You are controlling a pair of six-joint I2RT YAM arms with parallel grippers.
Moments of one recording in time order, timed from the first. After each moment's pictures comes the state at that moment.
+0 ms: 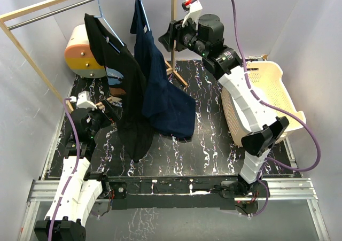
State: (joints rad) left arm -0.01 0.69 0.58 -0.24 0.18 -0.50; right arm 0.56 1.81 2.19 -0.41 -0.17 0.19
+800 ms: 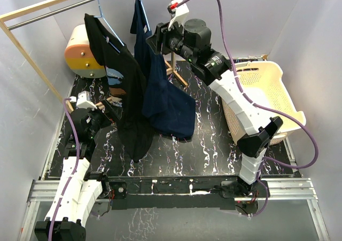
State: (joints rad) left arm -0.01 0.68 0.58 -0.24 0.18 -0.50; right arm 0.68 1.83 2.22 -0.36 -0.10 0.19
